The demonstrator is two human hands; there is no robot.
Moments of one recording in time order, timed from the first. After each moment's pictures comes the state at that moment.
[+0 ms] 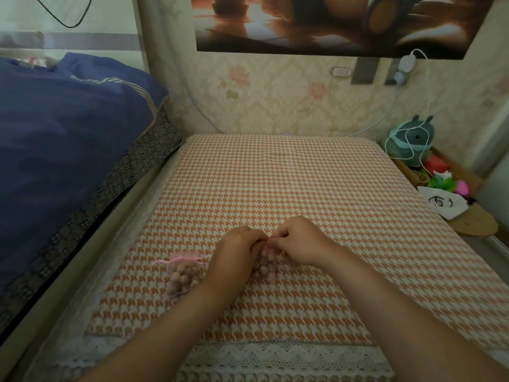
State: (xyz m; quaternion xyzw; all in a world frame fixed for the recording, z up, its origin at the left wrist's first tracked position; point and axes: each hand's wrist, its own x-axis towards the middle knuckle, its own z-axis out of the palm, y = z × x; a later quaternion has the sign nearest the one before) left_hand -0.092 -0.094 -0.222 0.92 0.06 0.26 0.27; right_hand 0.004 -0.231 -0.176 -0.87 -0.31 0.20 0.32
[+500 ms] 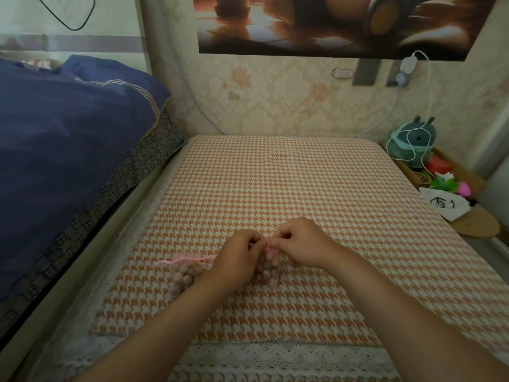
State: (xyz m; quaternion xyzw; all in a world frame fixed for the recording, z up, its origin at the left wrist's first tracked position) left_hand -0.089 -0.095 -0.216 0.89 0.15 0.13 0.42; right_hand 0.002 -0.236 -0.175 -0.86 -0.33 0.20 0.34
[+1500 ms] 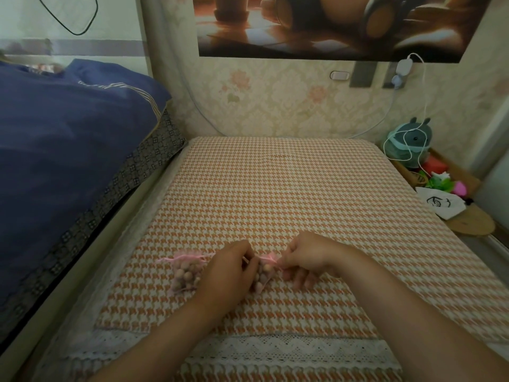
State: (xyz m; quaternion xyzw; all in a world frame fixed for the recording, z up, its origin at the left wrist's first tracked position) left_hand -0.134 -0.106 -0.216 0.92 0.16 0.19 0.30; right_hand -0.009 -0.254 -0.169 -0.83 -0.19 0.40 0.33
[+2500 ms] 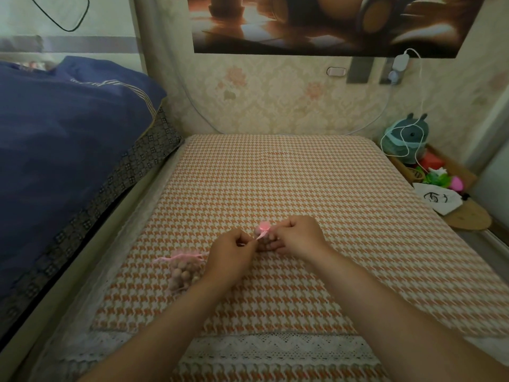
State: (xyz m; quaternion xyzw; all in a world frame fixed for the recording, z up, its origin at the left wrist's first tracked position) left_hand -0.100 -0.101 -0.215 0.82 0.28 0.17 0.47; right_hand -0.008 -0.223 -0.189 -0.81 -0.08 0.20 0.55
